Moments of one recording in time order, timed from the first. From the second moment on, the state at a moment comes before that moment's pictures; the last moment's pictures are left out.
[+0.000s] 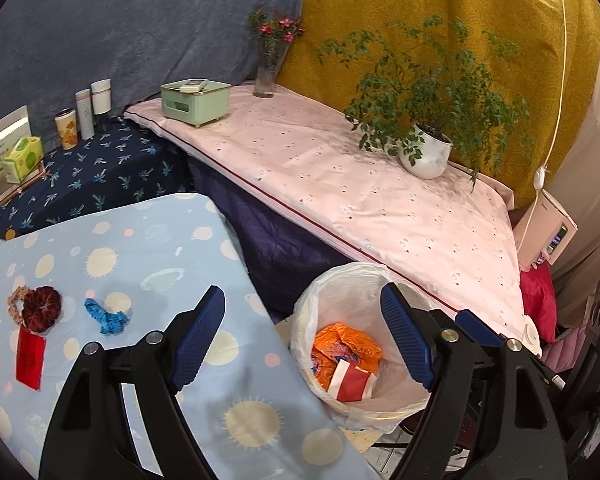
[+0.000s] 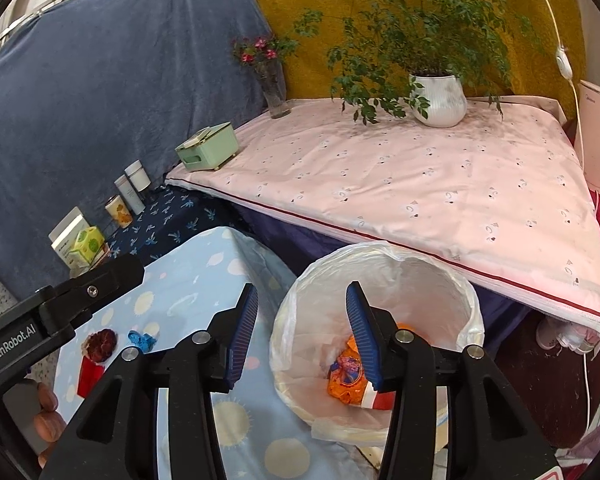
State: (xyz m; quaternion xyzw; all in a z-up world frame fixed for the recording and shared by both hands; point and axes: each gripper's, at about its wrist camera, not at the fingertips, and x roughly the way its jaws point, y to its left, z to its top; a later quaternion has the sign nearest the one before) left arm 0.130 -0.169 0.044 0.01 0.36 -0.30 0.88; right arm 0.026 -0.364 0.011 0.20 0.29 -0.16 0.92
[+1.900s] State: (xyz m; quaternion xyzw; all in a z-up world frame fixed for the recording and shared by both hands) left arm 0.227 0.147 -0.130 -0.03 0.49 -0.07 0.87; right arm 0.234 -0.093 -0.113 0.06 0.47 0.00 0.88
